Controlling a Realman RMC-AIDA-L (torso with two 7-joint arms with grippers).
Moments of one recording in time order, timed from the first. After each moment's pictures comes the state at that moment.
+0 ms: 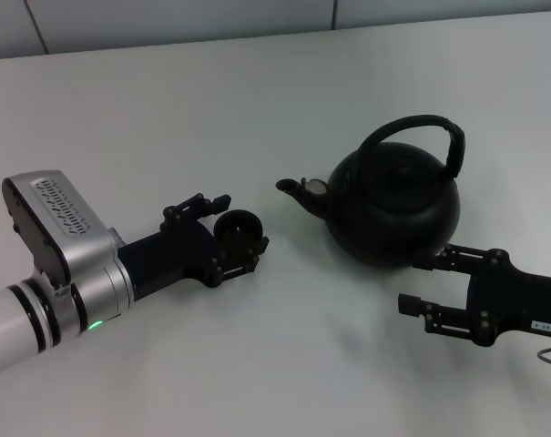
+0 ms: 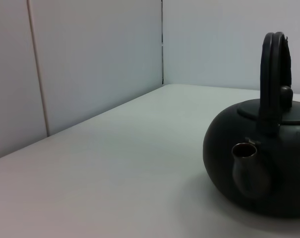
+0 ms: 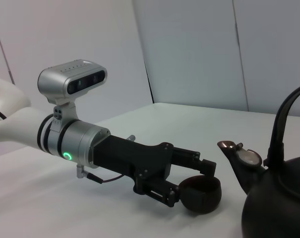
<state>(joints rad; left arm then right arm) -0.72 -2.08 0.72 -0.14 1.61 1.08 -0.46 0.31 2.08 -0.34 -0.47 -2.20 -1.69 0.93</state>
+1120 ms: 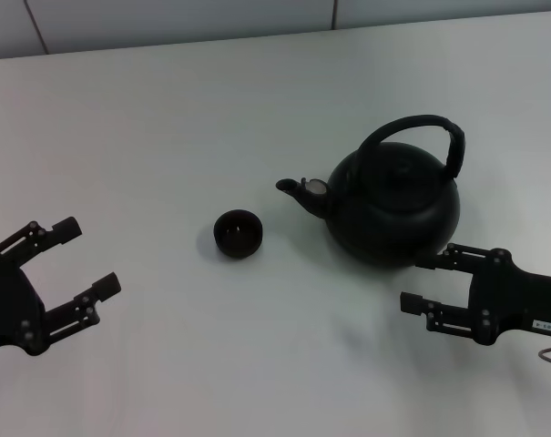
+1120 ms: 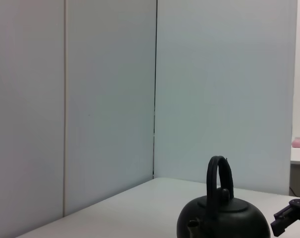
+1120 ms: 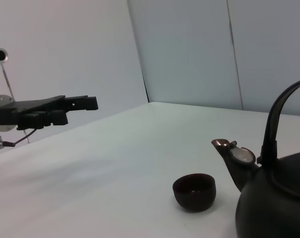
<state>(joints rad) -0.26 -2.00 0.80 0.39 1.61 1.72 -0.78 0.31 2.08 -0.34 -0.47 -2.20 -1.68 0.93</state>
